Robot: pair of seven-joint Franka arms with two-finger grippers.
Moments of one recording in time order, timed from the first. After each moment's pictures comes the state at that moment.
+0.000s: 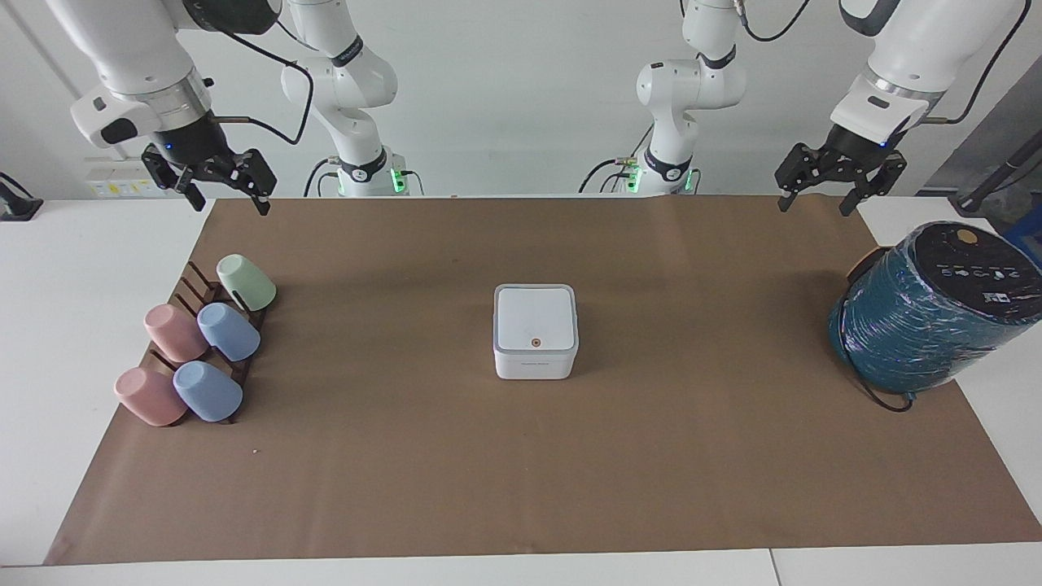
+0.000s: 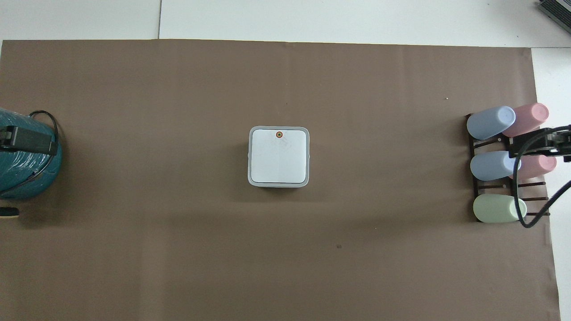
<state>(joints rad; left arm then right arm) -0.04 -0.03 0.02 -1.52 -0.05 1.49 0.11 0.01 -0.05 -0.04 -1.59 -0.03 1.53 0.06</state>
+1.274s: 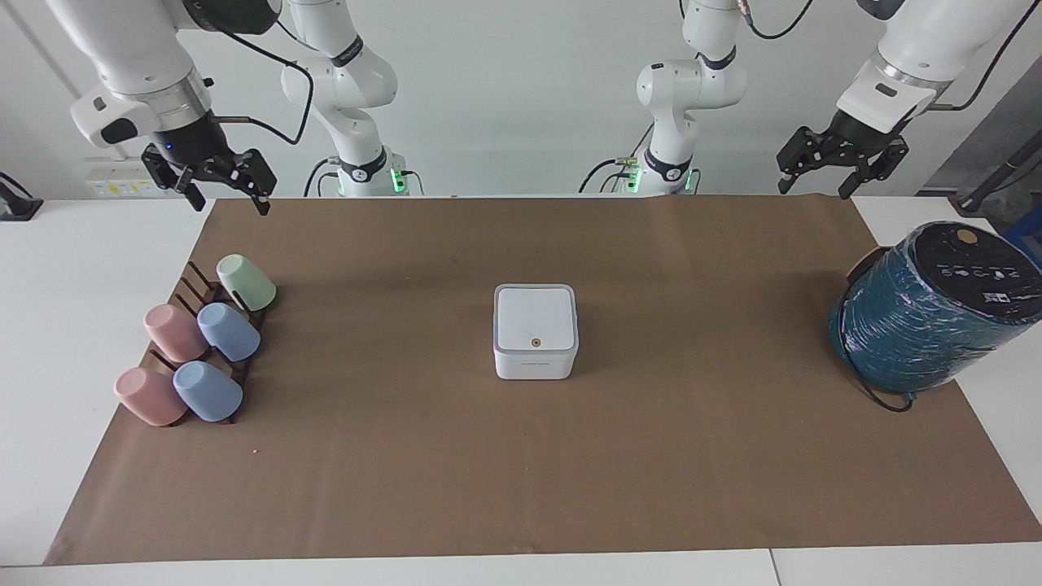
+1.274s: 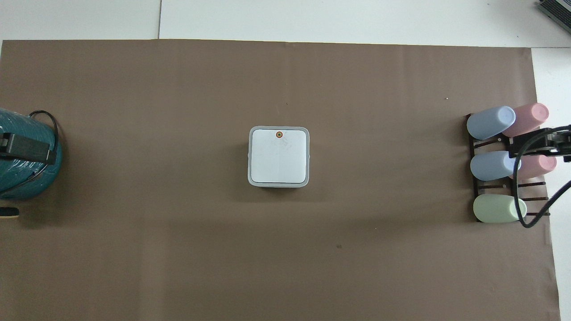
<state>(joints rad) -0.04 -0.04 0.00 -1.51 -0.05 1.44 0.11 0.01 -0.05 -0.04 -1.59 -0.03 1.53 0.06</state>
